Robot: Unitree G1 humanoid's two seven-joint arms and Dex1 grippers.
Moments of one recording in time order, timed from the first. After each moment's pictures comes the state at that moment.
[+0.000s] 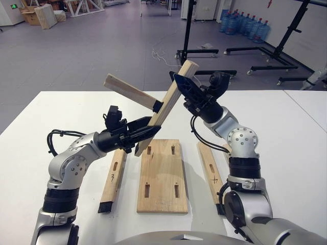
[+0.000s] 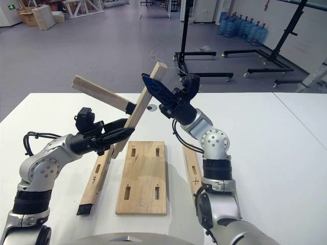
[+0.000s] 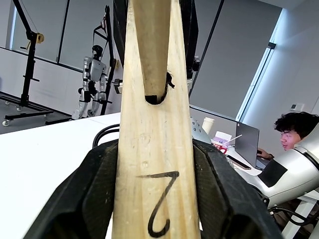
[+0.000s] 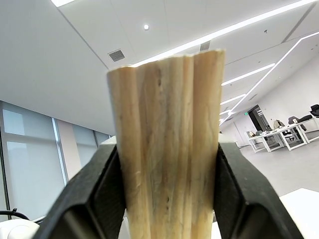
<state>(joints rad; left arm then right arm) -0.25 0.41 0.06 -0.27 -0.88 0.66 -0.97 -0.58 -0.10 -0.18 0.02 1.11 0.70 0.89</state>
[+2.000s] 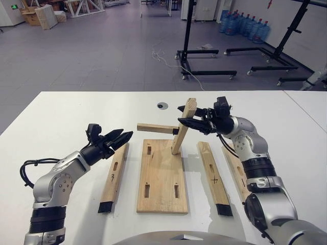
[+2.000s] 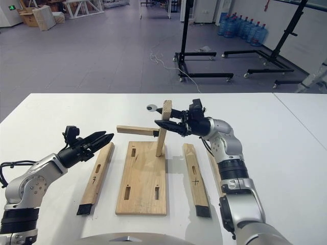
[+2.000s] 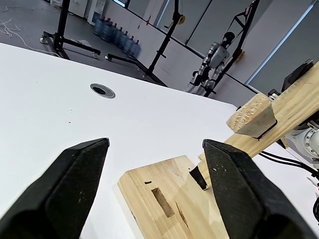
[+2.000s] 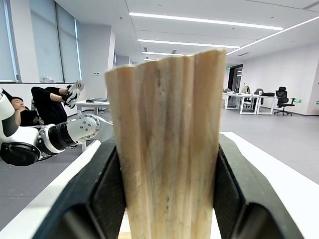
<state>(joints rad) -0.05 0.43 0.21 -0.17 -0.77 0.68 -0.64 -0.57 -0.34 -0.03 0.39 0.61 0.16 1.43</state>
